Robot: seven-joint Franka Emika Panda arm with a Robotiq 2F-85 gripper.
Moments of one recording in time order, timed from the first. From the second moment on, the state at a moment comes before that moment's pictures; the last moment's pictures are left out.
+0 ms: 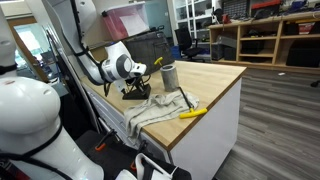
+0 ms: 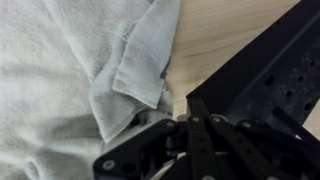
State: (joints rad) arm 0.18 0.23 -0.09 -2.65 -0.28 3.20 0.95
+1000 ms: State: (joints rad) arm 0.26 0.27 -0.06 -2.58 -0.24 3.15 0.95
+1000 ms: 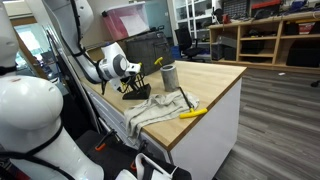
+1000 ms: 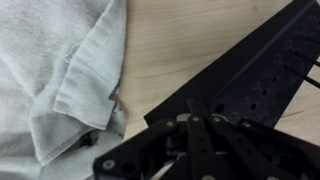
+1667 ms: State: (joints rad) arm 0.22 0.29 -0.07 -2.57 -0.24 3.04 0.95
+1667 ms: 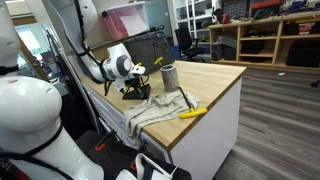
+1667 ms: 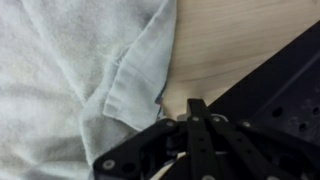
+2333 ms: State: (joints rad) arm 0.39 0.35 -0.25 -2.46 -0.30 3.06 1.02
